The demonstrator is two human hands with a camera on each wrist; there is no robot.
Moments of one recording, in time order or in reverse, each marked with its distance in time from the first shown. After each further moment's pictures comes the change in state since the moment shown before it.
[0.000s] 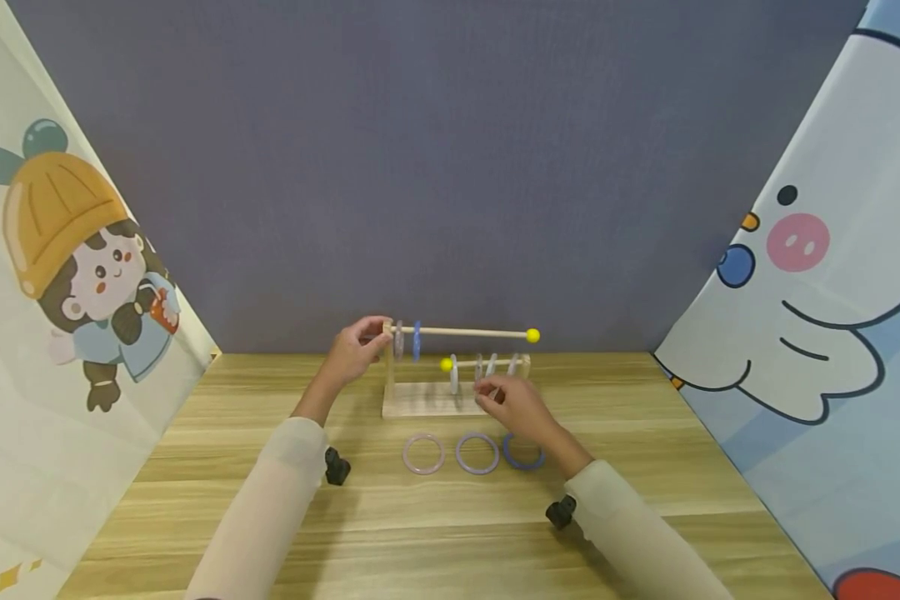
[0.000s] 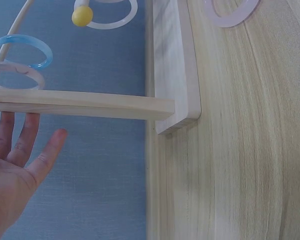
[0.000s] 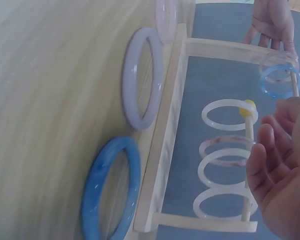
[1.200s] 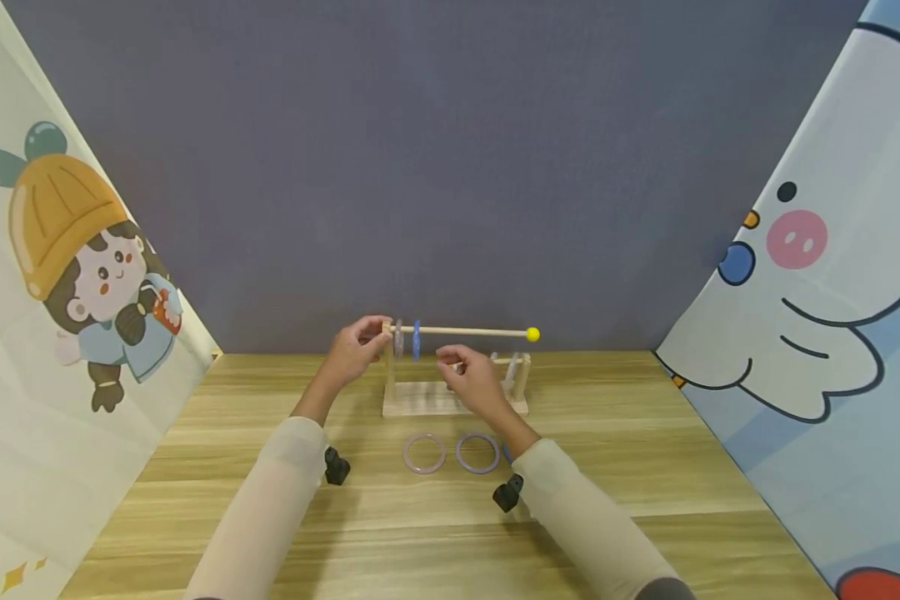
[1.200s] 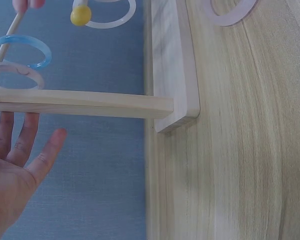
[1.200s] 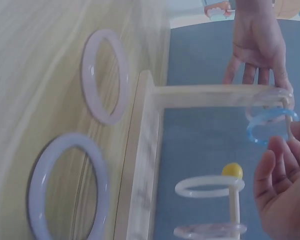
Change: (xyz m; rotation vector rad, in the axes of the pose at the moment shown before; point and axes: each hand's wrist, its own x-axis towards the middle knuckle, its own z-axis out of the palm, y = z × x) left_hand -0.010 0.000 -0.004 -0.023 -0.021 0.002; right_hand 0.044 -0.062 0.039 0.351 0.190 0.172
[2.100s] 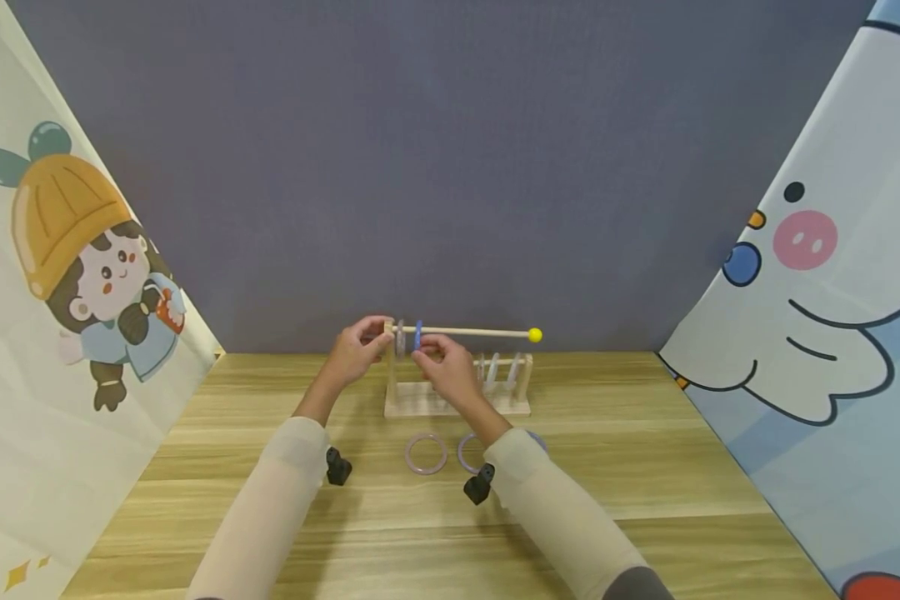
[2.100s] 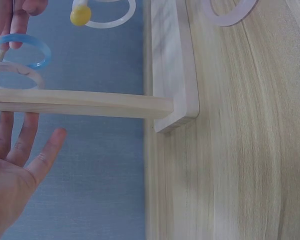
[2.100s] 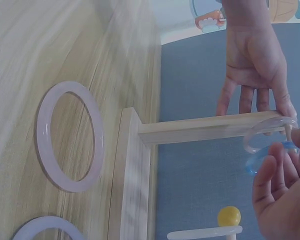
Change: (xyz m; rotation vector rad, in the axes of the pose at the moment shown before) left_hand 0.002 -0.005 0.001 0.024 0.010 -0.002; right_hand 0.021 -0.022 0.032 0.116 0.023 0.141
